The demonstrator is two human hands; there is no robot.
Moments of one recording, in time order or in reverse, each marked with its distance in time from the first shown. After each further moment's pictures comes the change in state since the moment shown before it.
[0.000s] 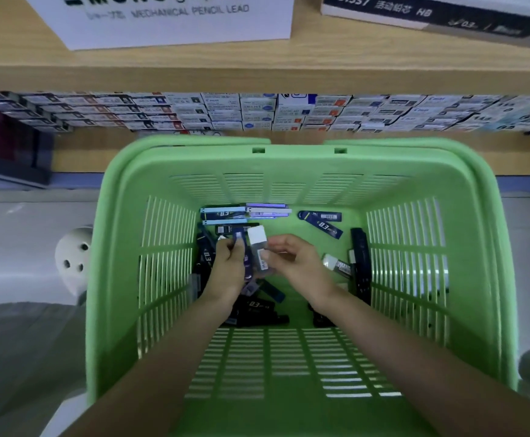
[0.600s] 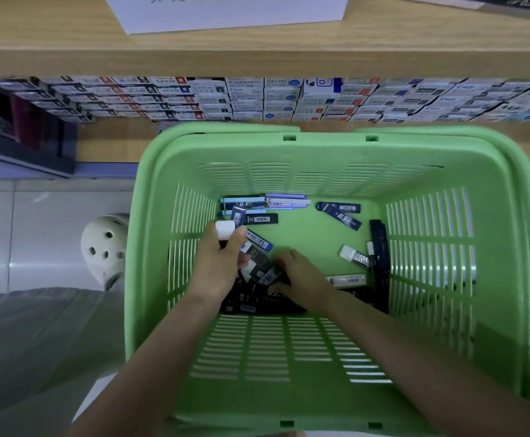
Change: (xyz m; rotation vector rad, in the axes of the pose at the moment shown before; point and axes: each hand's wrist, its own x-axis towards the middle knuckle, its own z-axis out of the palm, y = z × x) left_hand -0.035 0.032 -0.044 0.161 0.095 0.166; right_hand 0.010 0.057 0.016 -0.822 -0.296 -0.084
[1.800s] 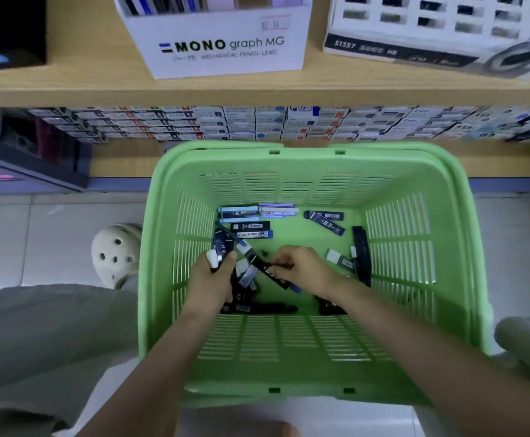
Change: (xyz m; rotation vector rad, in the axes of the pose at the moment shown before) left_hand -0.038 -0.007 -0.011 0.068 0.013 -0.128; right_hand -0.029 -0.028 -0.049 0.245 0.051 -0.024
